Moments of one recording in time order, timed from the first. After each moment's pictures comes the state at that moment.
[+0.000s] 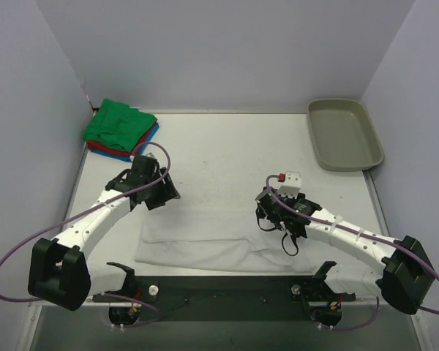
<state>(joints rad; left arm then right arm) -0.31 1.24 0.86 -0.57 0.04 -0.75 0.86 1.17 0.70 -0.62 0.65 0.85</state>
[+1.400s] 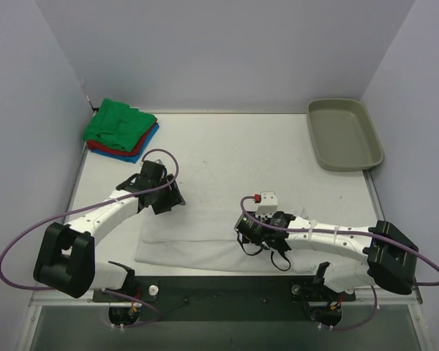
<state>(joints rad) -0.38 1.34 0.78 -0.44 0.07 -0.75 1.08 1.30 0.69 -0.67 0.57 1.00</state>
